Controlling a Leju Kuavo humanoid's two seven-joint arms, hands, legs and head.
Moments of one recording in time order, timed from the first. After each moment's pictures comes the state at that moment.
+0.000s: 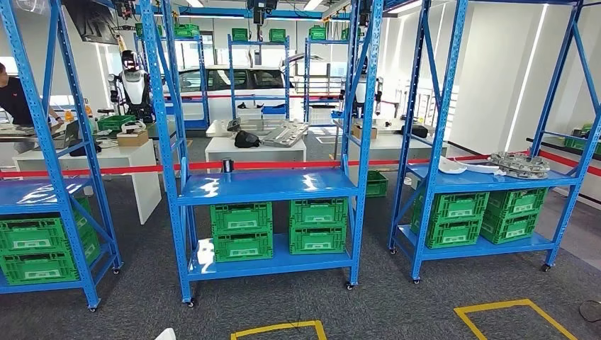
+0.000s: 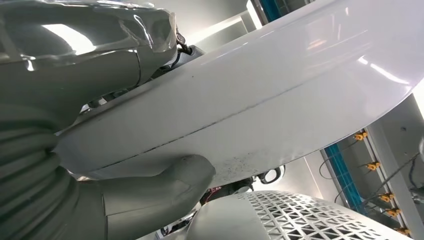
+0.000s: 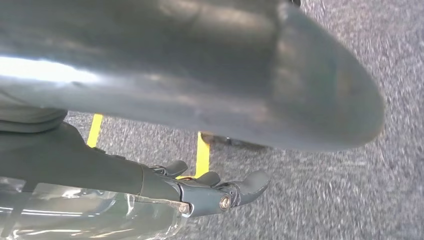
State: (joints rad) left arm -0.30 0.13 -0.71 -2.03 0.32 -0.50 -0.34; right arm 0.01 0.24 -1.52 -0.81 1.57 0.72 -0.36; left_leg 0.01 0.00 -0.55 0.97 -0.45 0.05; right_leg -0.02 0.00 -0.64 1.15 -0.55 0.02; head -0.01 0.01
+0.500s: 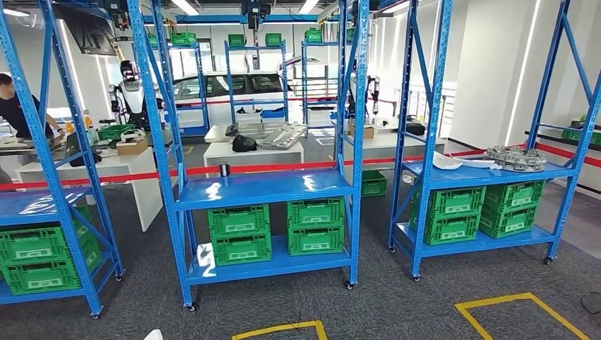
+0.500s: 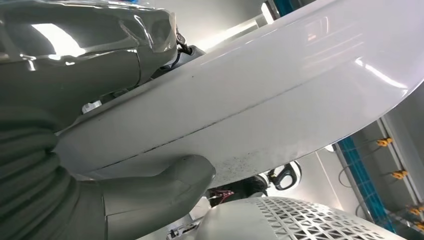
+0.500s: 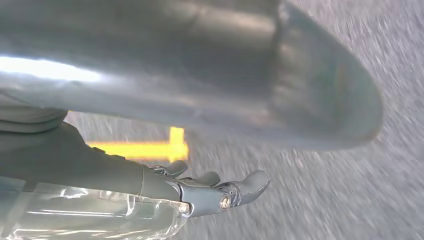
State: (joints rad) left arm -0.24 0.14 -0.65 -2.06 0.31 -0.52 -0.32; right arm -0.01 0.16 -1.50 -0.69 1.57 0.59 -0.49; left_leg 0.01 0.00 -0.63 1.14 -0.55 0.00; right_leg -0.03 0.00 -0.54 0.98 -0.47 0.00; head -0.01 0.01
